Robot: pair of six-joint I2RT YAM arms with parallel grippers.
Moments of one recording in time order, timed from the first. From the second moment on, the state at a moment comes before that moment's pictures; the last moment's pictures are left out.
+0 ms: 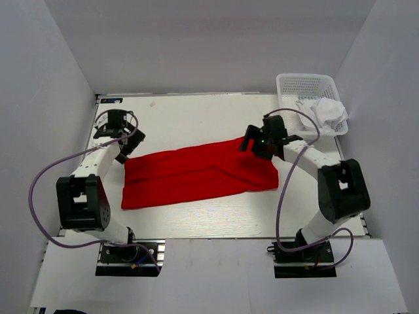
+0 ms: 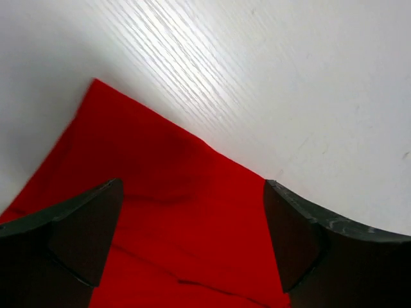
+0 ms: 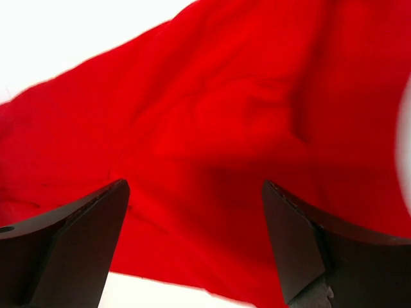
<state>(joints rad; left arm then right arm) 0.02 1.51 1.12 -0.58 -0.20 -0.86 0.35 1.60 1.02 -0.25 -0.15 0.58</state>
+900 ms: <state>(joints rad) -0.46 1.64 0.91 -0.58 -0.34 -0.92 0.38 2.55 2.27 -0.56 -0.01 0.59</state>
